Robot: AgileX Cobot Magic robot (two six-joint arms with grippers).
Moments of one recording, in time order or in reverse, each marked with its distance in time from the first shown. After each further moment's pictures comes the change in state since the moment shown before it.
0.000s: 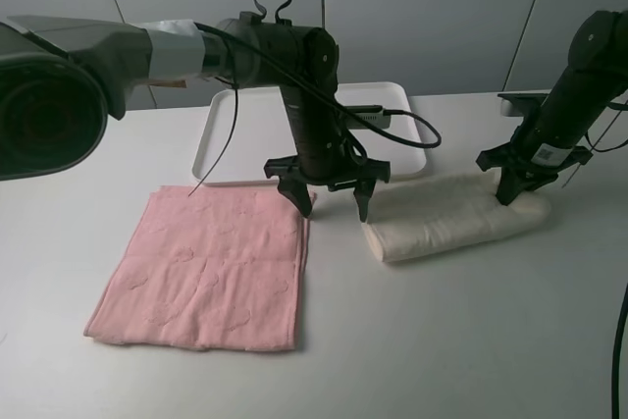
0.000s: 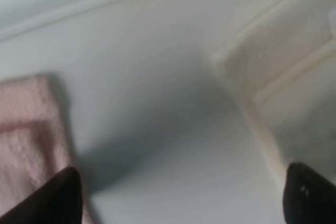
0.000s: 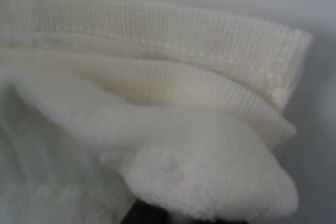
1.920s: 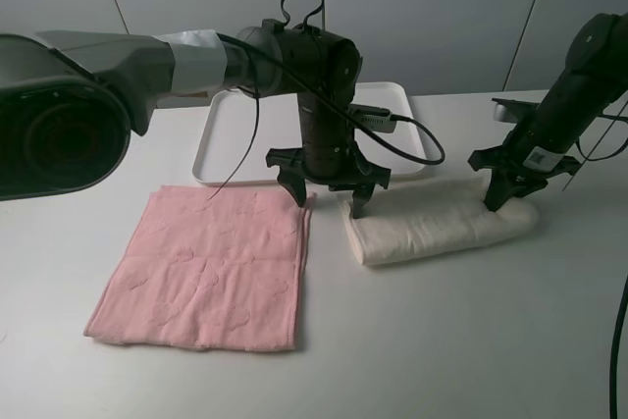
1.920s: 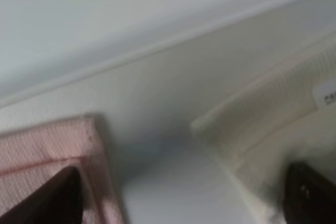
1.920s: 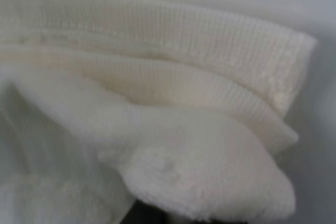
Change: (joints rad) left arm -0.046 0.037 -0.063 0.214 0.018 -0.096; right arm 0.000 0.006 0.006 0.111 0.050 -0.047
